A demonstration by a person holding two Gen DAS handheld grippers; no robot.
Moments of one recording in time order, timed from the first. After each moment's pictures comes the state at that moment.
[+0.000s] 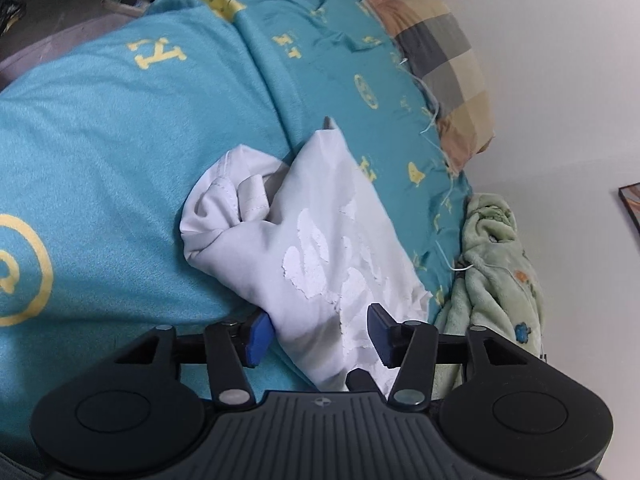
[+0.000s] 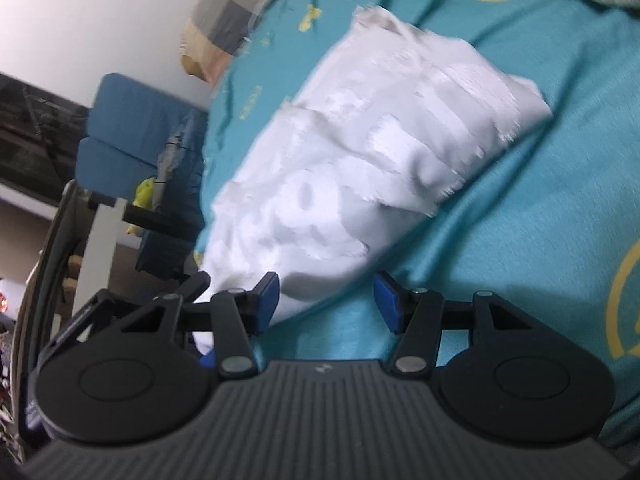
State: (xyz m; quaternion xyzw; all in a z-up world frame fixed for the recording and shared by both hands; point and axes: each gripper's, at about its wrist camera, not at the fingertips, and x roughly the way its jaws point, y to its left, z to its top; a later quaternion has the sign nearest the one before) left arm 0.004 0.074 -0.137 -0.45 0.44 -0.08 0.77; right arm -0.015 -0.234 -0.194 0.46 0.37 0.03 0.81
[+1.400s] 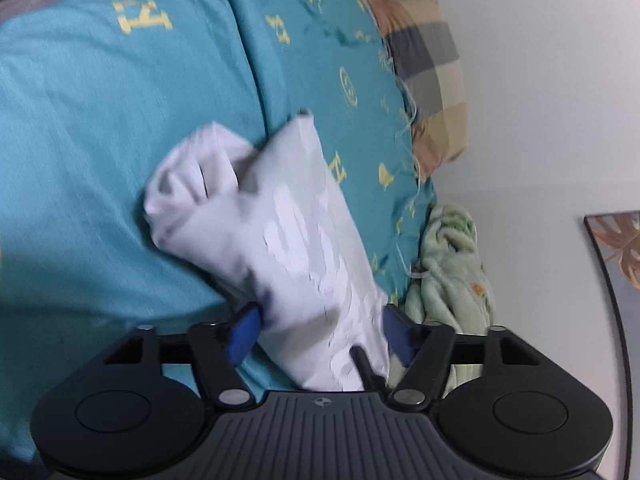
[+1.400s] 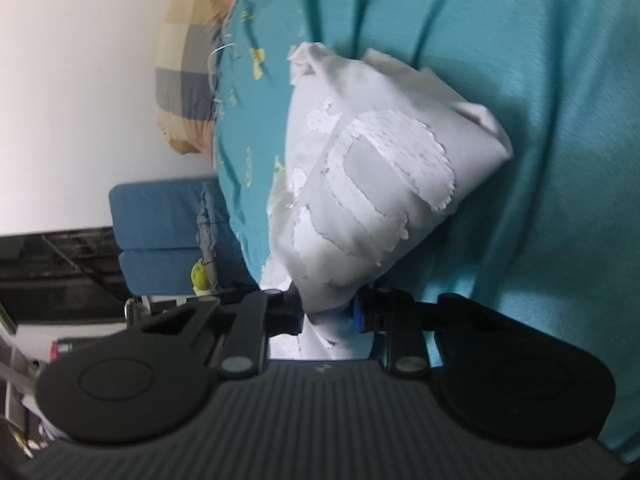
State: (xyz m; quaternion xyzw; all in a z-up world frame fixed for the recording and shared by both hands) left arm 0.023 0.068 -0.162 -0.53 0.44 -0.13 0.72; right arm 0.007 -0.274 -0.217 0.65 0.33 0.01 0.68
